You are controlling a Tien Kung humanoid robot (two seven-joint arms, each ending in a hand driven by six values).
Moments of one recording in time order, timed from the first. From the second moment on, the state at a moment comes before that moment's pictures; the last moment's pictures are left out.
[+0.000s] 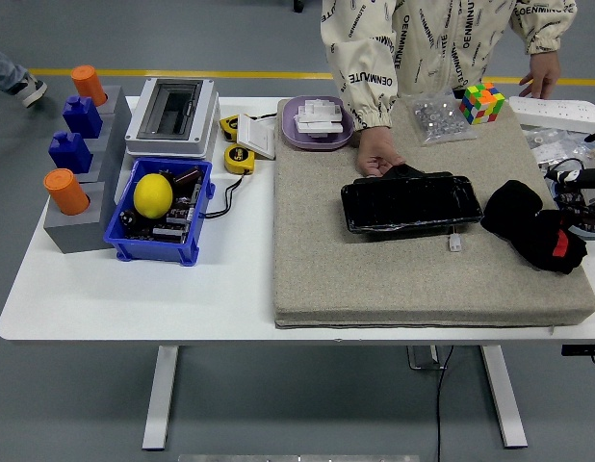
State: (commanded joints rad) left arm -0.06 0.22 -1.34 -0.21 1.04 0.02 0.15; right arm 0.49 -0.42 1.29 1.12 -2.11 0.08 -0.40
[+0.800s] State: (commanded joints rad) left arm -0.06 0.22 -1.34 -0.21 1.04 0.02 0.15; right arm 0.42 -0.30 1.23 1.04 -1.77 -0.42 -0.28
